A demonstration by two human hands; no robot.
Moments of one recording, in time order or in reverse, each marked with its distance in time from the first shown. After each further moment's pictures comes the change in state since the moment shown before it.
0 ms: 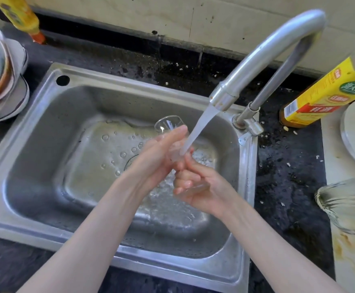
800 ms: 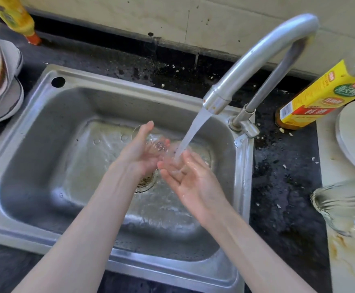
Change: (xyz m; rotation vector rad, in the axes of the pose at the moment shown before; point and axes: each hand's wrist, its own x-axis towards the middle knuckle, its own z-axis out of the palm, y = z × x) left_hand 0.011 0.019 -0.006 -0.469 0.382 -0.240; right_hand 0.000 0.009 0.019 0.040 0.203 -0.383
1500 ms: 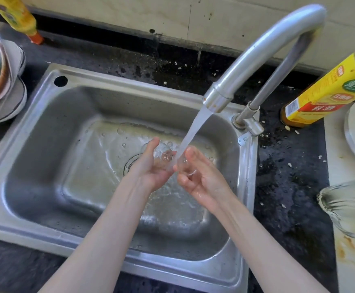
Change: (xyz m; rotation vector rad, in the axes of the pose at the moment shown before) left_hand 0.010 -0.028 -0.011 -0.253 0.067 -0.109; right_hand 0.014 -0.010 -0.021 -0.230 0.017 0.027
